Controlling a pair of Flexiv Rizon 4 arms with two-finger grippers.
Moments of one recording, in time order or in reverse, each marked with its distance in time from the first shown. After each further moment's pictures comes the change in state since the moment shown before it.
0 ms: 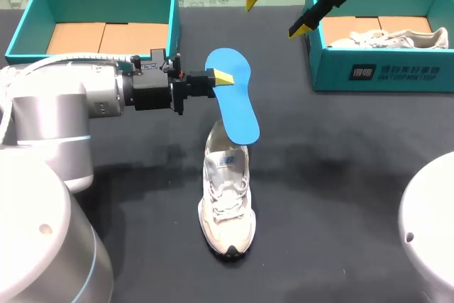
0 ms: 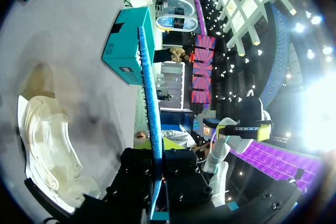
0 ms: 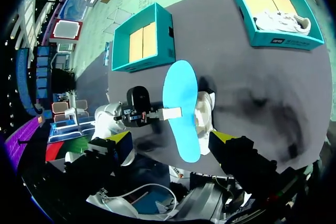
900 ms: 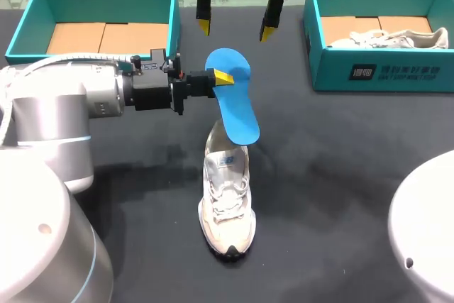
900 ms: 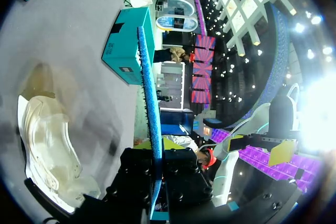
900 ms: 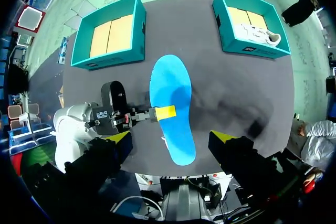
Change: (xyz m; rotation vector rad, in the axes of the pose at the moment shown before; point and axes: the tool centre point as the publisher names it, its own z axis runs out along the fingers) left arm 0.000 0.000 0.000 0.000 0.000 0.000; right arm 0.032 -0.013 0.046 -0.048 -0.459 -0.010
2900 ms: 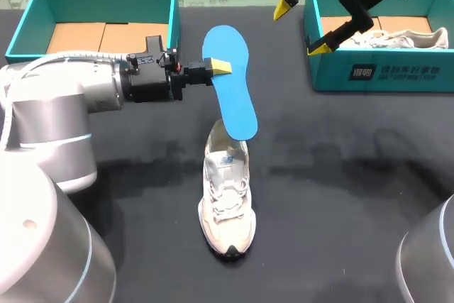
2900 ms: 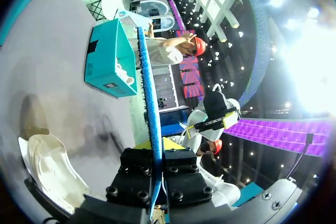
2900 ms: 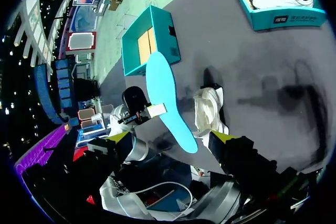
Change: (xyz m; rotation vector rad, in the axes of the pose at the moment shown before) left arm 0.017 -0.016 -0.003 0.025 0.061 0.246; right arm -0.097 0.017 -0.005 0.083 0.720 0.115
